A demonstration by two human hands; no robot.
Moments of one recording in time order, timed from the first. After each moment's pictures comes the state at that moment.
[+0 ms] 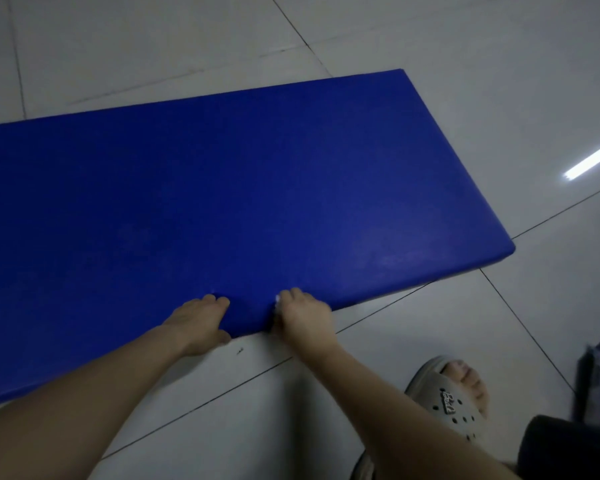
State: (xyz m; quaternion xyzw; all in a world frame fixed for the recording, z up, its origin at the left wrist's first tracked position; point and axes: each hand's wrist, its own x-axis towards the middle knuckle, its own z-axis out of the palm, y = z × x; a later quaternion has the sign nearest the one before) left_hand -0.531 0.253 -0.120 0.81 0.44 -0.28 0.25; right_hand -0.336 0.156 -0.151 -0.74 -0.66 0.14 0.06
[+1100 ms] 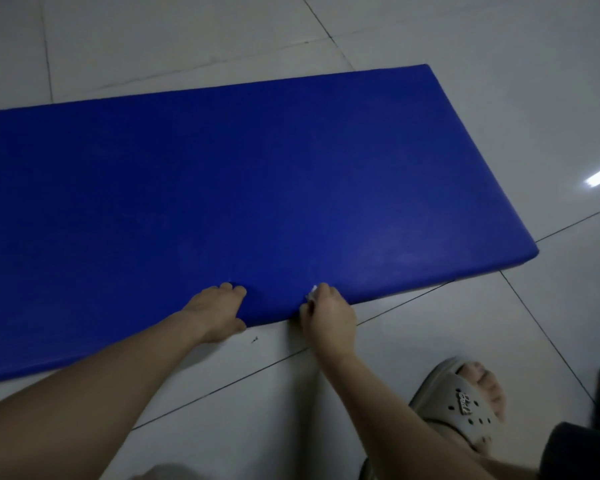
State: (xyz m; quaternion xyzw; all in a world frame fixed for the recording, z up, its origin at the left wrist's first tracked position) left_hand -0.530 0.250 -0.121 0.82 0.44 -0.27 0.24; right_hand -0.338 0.145 -0.139 -0.83 -0.50 0.21 0.14
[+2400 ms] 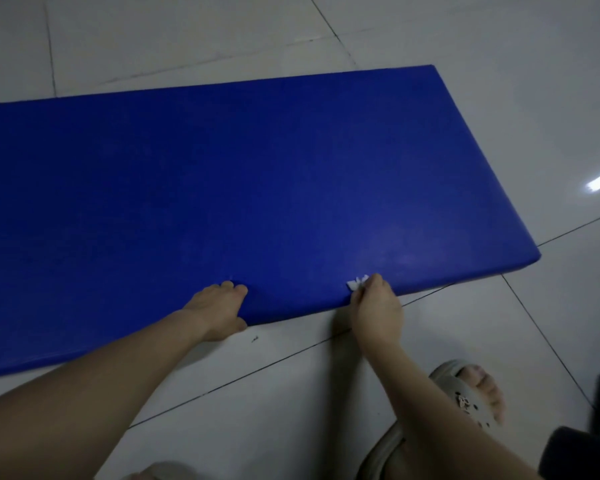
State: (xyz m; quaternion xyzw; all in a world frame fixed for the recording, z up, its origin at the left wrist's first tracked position) left_hand -0.531 0.249 -0.121 0.82 0.44 -0.26 0.25; right_hand -0.271 0.136 -0.144 -0.89 -0.41 0.14 0.15
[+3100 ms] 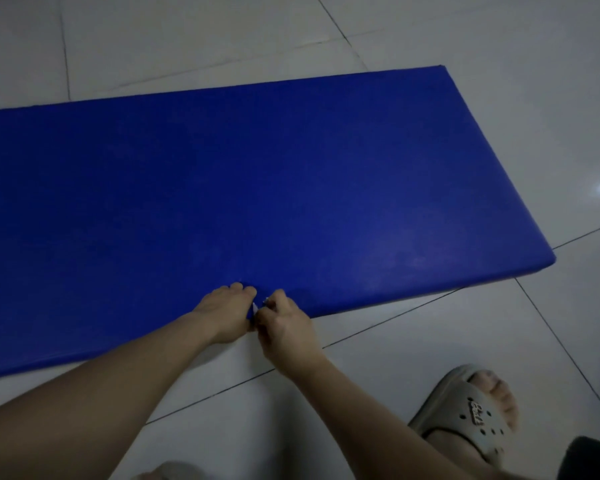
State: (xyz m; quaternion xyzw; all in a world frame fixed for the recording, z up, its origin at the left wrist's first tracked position) left_hand -0.530 0.249 -0.123 0.82 0.45 -0.25 0.25; right_hand -0.399 0.149 -0.165 -0.66 -0.70 0.19 0.19
